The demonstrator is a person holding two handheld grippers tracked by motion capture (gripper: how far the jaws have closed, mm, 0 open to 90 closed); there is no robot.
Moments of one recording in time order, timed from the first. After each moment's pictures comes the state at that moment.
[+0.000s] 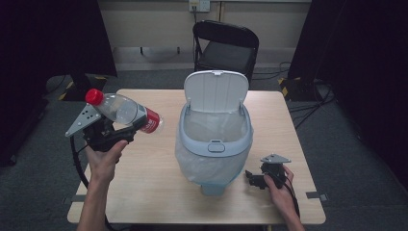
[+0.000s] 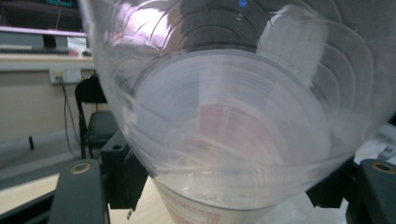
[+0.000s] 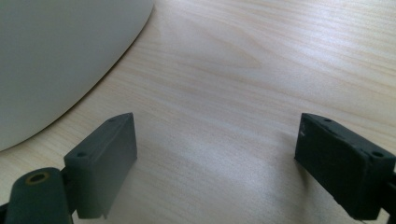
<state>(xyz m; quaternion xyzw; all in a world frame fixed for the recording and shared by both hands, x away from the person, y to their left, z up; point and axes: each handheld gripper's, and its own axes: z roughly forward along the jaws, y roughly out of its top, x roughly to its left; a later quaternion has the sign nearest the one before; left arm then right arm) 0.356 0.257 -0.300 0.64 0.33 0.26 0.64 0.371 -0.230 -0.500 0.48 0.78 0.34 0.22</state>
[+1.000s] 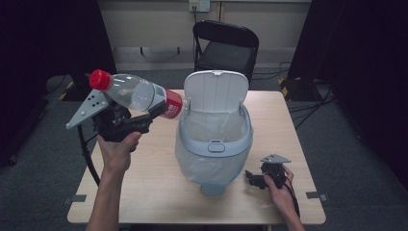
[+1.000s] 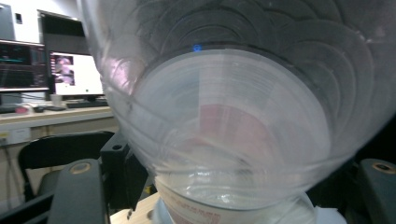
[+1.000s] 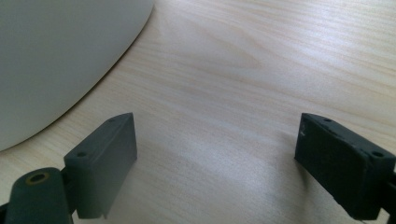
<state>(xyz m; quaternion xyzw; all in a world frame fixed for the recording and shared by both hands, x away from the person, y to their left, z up) 0.344 0.200 -0.239 0.62 0.24 0.24 0.71 0.371 -0.230 -0.500 0.48 0.78 0.34 0.22</state>
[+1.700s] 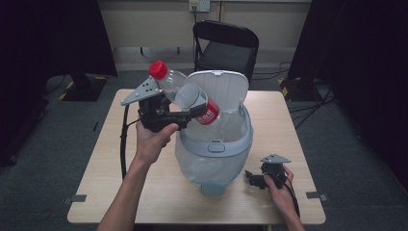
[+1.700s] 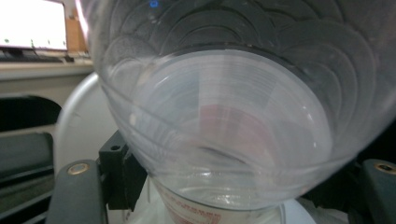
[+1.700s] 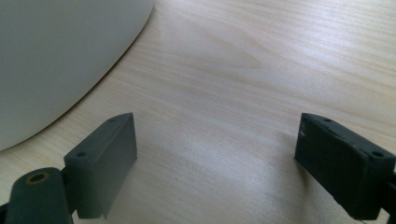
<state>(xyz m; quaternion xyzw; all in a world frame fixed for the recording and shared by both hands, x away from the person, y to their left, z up) 0.387 0.131 -0.248 0.69 0.23 0.13 0.68 0.371 -0.230 -0.500 0.48 0.78 0.34 0.22</state>
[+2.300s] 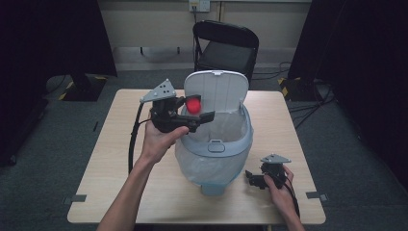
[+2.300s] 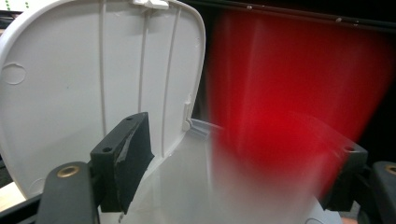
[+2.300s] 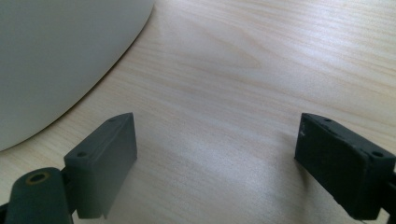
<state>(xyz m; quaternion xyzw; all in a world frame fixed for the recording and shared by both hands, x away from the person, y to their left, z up) 0.397 0.115 -0.258 0.73 0.22 0.11 0.64 0.371 -0.230 -0.500 0.48 0.78 0.34 0.22</state>
